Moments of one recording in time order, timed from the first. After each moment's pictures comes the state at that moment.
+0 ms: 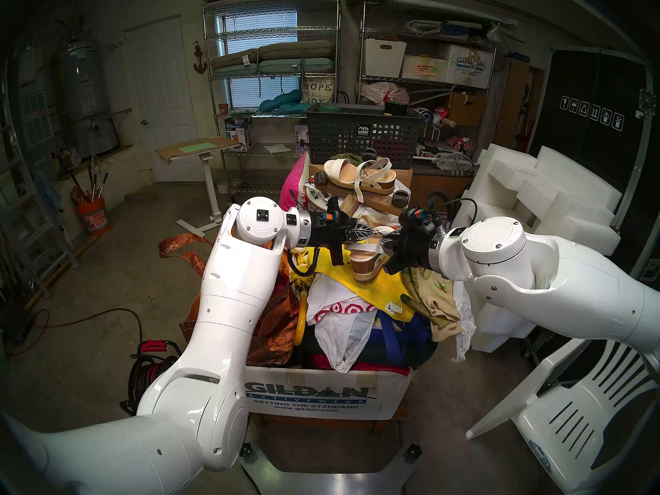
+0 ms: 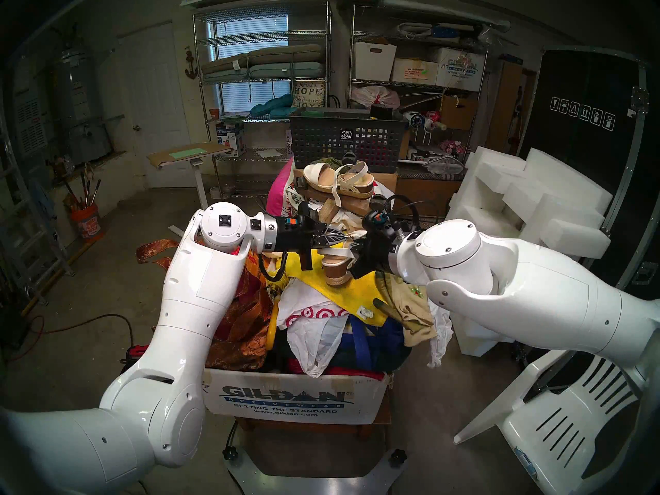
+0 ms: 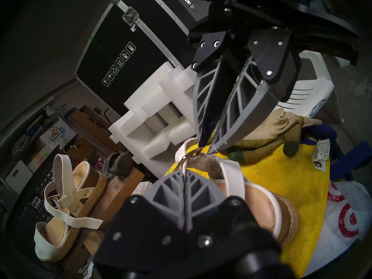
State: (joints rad) left arm 0.95 -1.61 -1.50 -1.32 0.49 -0.24 -1.27; right arm -0.49 -0.48 0.30 -2.07 1.08 0.53 -0.34
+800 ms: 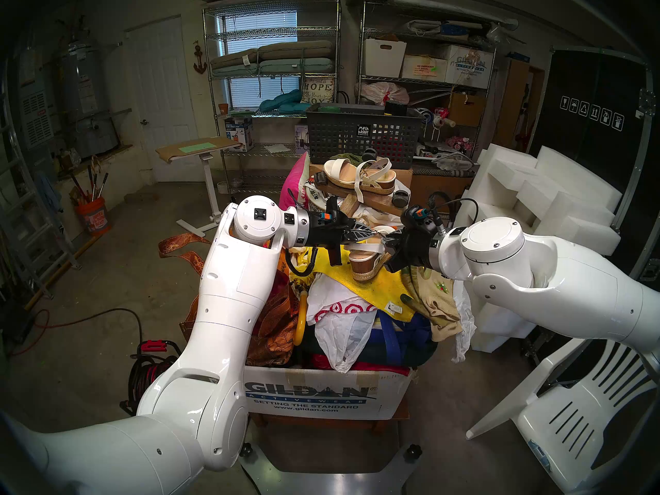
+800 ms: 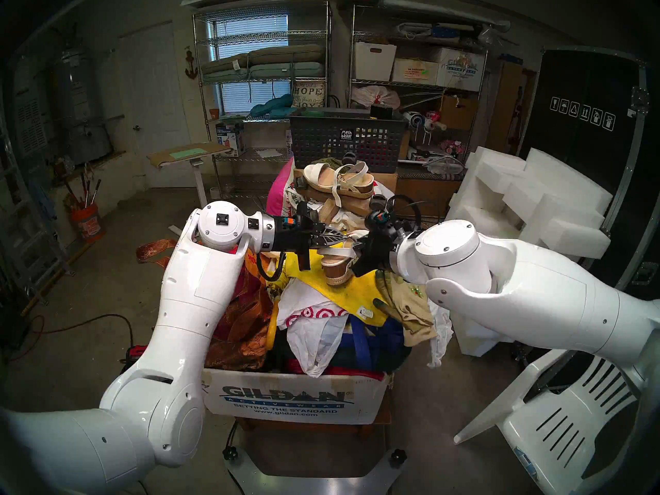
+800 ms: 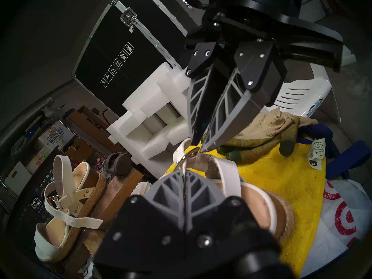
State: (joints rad) left arm 0.95 -1.61 -1.51 -1.34 0.49 -0.23 -1.30; right arm -0.50 -0.49 0.30 -2.04 1.09 0.52 -0.36
